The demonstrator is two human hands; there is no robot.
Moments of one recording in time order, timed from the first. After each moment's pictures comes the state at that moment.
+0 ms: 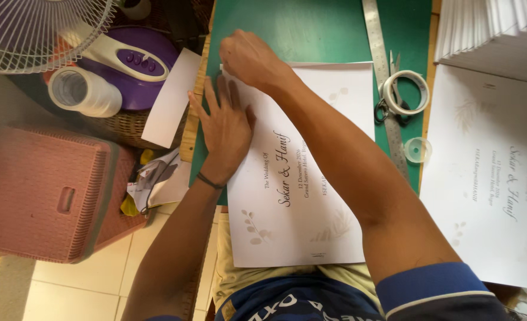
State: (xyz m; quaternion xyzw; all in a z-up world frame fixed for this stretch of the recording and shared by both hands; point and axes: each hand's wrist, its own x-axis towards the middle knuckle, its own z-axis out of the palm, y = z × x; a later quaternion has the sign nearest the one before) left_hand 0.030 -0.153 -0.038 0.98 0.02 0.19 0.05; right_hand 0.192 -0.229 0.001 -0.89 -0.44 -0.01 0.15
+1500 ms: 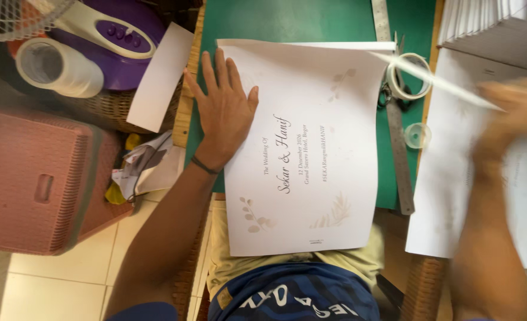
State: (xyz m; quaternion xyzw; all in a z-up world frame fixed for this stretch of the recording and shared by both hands) left_hand 0.034 -0.153 -0.038 0.98 0.00 0.19 0.06; right_hand -0.002 -0.581 -0.008 -0.95 -0.23 -0.15 0.14
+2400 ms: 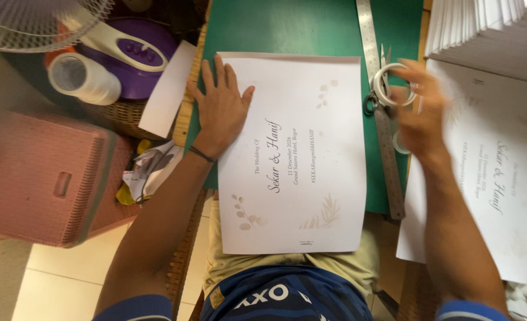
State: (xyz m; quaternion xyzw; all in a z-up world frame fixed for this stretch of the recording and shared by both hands) left_hand 0.049 -0.152 -0.033 0.99 0.01 0.11 0.10; right_hand 0.076 -0.548 0.024 -0.87 -0.28 -0.18 0.37
